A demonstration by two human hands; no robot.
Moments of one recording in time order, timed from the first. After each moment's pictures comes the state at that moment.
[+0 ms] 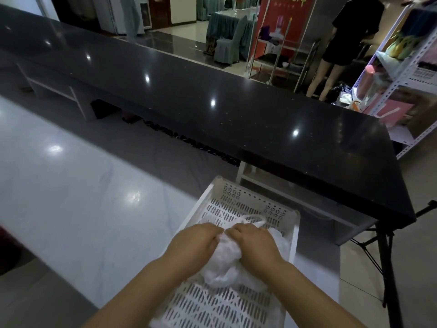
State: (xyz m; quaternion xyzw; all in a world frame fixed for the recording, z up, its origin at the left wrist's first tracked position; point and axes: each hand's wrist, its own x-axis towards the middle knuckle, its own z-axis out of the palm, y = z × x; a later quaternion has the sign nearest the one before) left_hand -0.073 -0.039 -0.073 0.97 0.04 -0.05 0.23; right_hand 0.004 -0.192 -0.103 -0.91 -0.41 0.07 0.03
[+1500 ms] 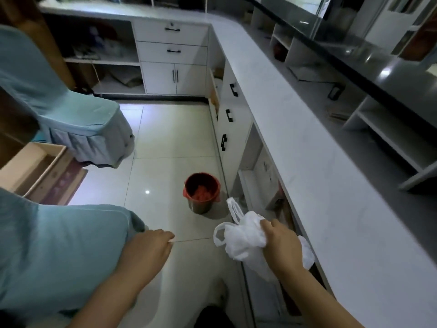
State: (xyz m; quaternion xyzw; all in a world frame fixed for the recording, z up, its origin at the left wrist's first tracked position) left_hand -0.587 0.531 -0.136 0.80 0.58 0.02 0.14; right_hand -0.303 0.493 -0.139 -0.81 -0.58 0.08 -0.04
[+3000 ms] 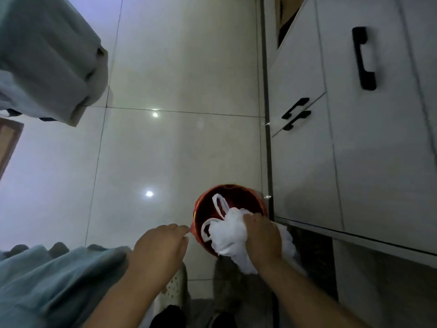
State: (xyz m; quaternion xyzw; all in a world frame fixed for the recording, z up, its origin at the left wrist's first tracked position) left_hand -0.539 1.125 -0.547 0.74 0.60 -0.10 0.29; right_hand -0.316 1.112 -0.611 -0.72 -0.62 0.27 -0.12
